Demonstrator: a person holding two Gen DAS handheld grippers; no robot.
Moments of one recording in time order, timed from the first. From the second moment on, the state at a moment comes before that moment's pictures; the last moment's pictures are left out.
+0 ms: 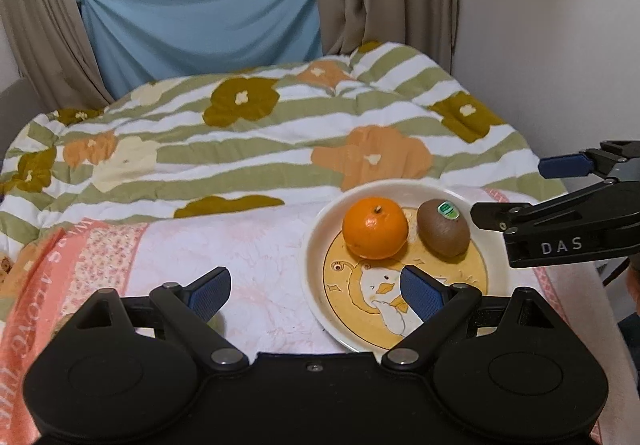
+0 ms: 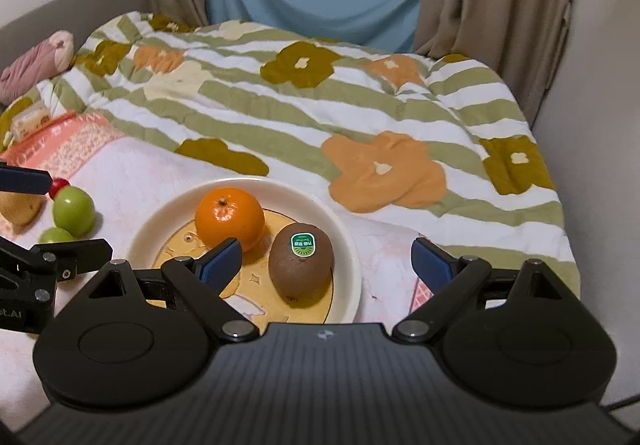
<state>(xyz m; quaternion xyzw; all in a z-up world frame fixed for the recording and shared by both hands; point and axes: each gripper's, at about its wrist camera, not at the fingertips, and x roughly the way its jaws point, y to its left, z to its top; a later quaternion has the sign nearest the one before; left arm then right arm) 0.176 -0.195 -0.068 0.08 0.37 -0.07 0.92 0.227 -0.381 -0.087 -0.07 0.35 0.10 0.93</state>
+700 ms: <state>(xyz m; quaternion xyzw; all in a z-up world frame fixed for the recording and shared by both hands) 0.054 -0.129 -0.025 0.07 0.30 -0.02 0.95 0.094 -0.347 -0.017 0.01 0.32 0.05 0.95</state>
